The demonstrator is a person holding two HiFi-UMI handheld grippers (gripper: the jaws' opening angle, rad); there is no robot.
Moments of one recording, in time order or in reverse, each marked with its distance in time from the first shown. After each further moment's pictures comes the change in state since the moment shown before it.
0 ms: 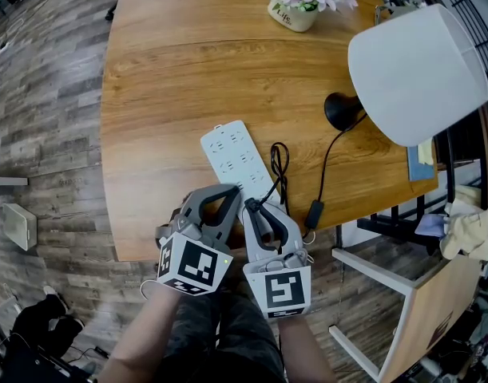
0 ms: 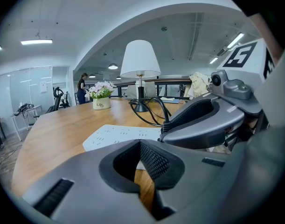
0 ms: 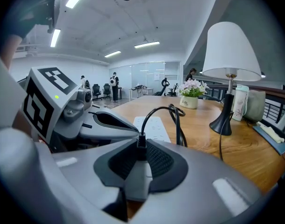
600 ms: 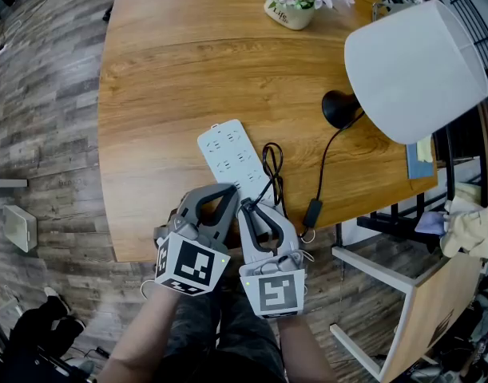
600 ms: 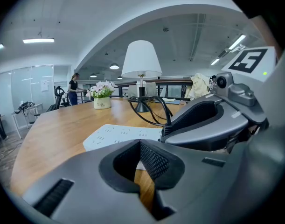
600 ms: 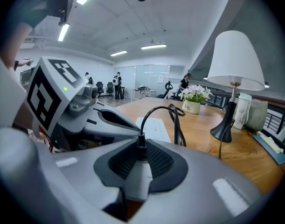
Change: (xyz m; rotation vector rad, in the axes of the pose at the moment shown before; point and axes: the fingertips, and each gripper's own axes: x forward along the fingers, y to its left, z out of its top) left arm 0.000 0.000 0.000 -0.022 -0.005 0.004; right arm -0.002 0.005 -0.001 -0.062 -0.005 0.002
